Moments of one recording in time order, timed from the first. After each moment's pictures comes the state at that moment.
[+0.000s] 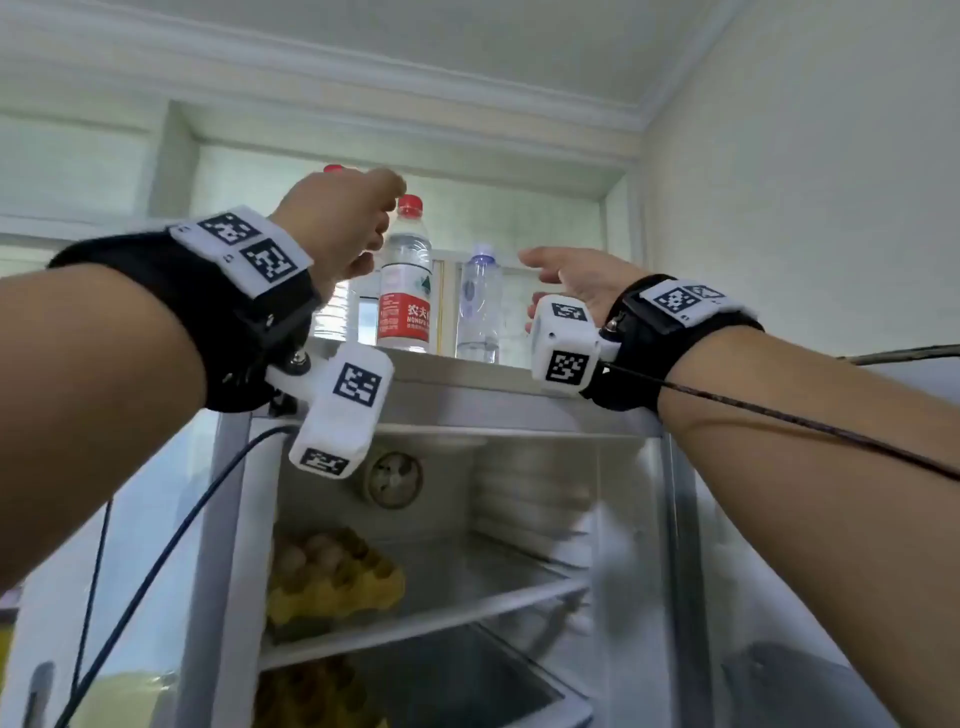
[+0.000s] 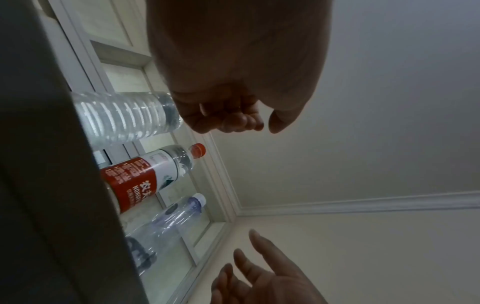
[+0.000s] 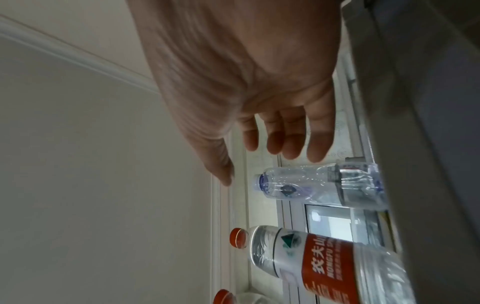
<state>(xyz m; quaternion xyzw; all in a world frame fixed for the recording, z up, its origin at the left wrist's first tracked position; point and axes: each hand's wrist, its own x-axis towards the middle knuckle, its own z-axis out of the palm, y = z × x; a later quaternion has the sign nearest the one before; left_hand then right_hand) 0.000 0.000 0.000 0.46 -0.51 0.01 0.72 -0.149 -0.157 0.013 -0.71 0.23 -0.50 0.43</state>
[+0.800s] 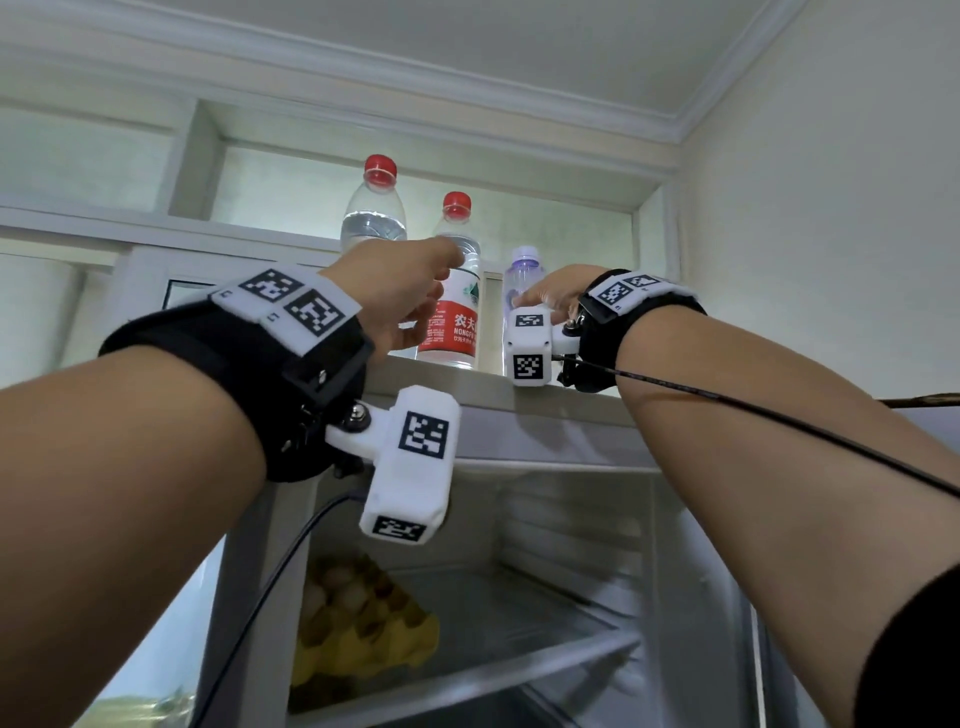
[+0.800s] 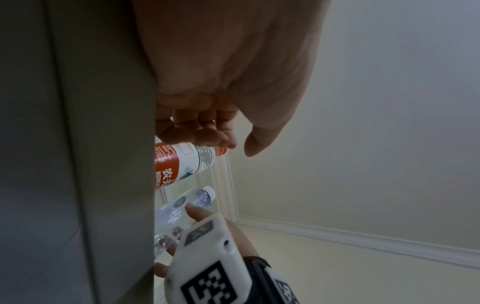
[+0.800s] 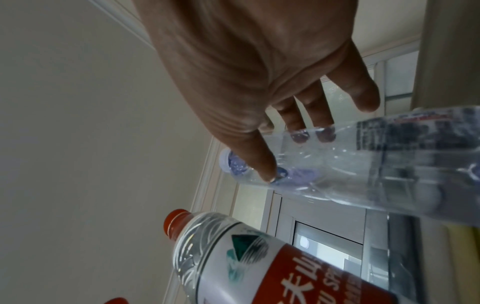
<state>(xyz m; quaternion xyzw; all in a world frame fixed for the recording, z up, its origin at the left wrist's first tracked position) 0.046 -0.041 -0.010 0.50 -0.50 -0.09 0.70 -0.047 -0.222 0.064 -0.82 0.39 -0.39 0.14</state>
